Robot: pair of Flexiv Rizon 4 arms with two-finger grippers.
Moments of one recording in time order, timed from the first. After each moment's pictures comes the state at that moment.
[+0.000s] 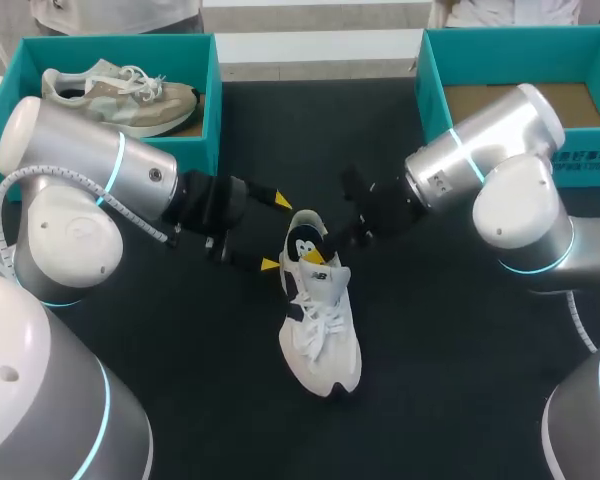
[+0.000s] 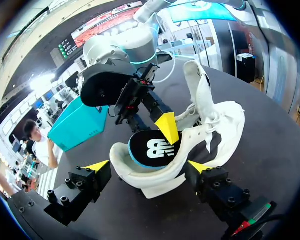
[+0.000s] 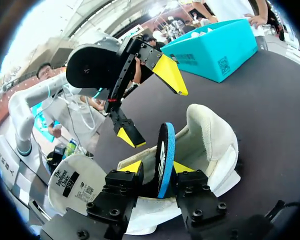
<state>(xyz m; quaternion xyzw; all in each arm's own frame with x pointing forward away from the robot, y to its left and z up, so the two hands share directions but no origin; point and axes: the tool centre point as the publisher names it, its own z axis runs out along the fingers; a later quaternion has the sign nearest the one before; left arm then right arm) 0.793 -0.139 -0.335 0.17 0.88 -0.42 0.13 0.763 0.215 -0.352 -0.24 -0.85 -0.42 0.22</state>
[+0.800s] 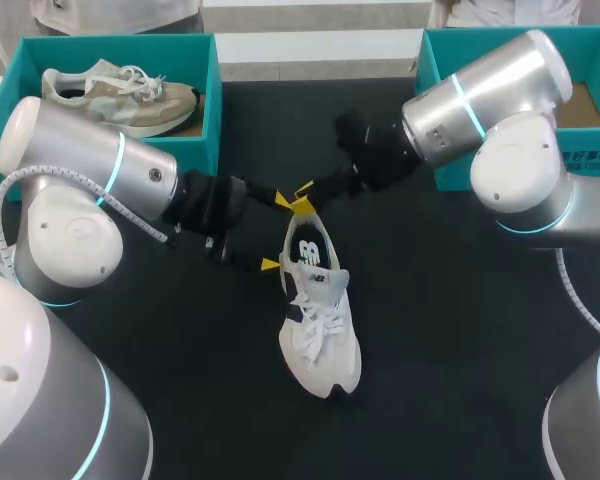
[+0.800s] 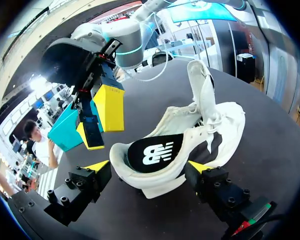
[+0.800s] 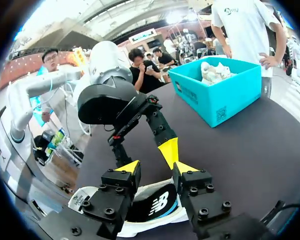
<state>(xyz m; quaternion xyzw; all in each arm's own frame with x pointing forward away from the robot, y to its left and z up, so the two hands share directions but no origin) 0.793 -0.139 -0.335 0.17 0.88 -0.42 0.13 0.813 0.223 -0.286 -0.18 -0.86 -0.45 0.13</state>
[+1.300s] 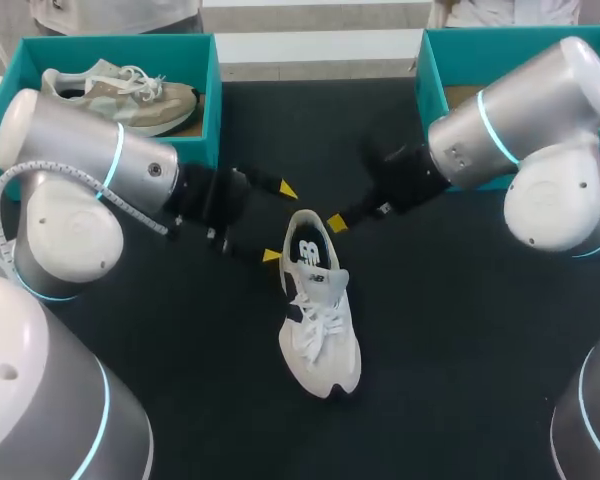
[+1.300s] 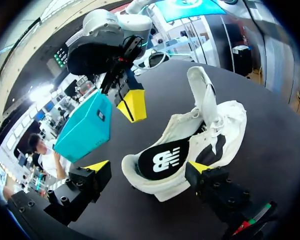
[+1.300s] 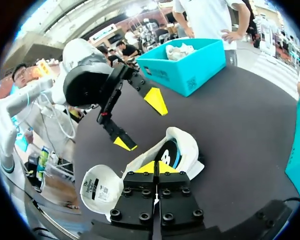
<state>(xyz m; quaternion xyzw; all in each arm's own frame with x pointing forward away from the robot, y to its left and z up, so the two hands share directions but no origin) 0.797 -0.146 -0.310 0.22 0.87 -0.42 0.16 0.778 0.177 -0.296 -0.34 -0.86 -0.36 0.09</state>
